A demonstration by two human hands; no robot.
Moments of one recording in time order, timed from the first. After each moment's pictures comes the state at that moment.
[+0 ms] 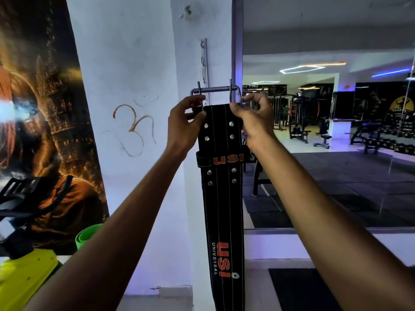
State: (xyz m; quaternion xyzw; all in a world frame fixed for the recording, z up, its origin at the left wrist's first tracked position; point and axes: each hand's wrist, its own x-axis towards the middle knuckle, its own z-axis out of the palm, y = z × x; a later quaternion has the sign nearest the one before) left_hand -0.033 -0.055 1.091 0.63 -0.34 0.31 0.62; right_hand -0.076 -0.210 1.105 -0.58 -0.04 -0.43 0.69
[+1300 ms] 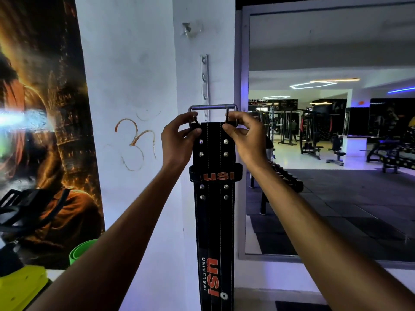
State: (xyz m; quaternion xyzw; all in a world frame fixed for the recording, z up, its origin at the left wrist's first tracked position) left_hand 0.059 -0.101 1.095 0.61 -0.30 0.33 0.65; right_hand 0.034 -0.265 1.099 -0.66 -0.18 -0.54 0.49
